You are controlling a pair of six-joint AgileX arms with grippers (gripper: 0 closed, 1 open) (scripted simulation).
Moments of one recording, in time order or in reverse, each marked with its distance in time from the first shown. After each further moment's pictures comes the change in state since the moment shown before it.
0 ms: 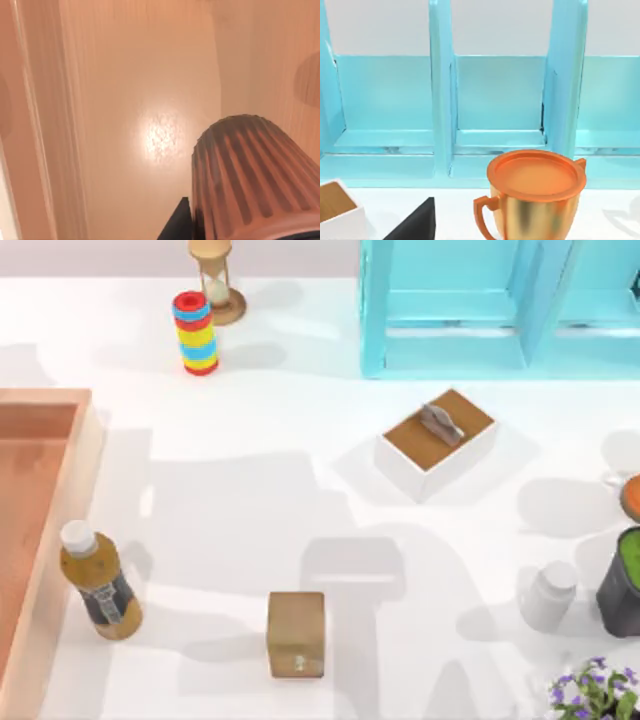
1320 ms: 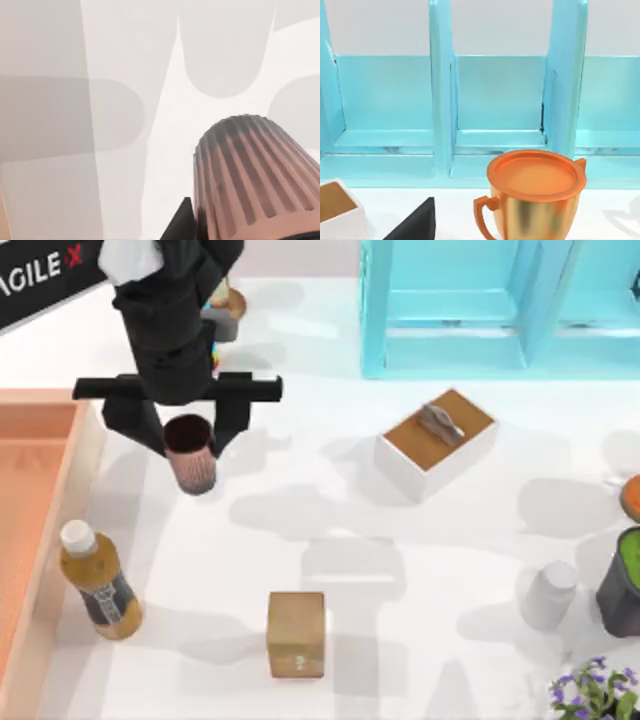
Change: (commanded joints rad) left arm -0.611 0.180 -0.078 0.263 0.001 -0.610; right arm 0.000 0.000 0.000 0.000 0.000 0.000
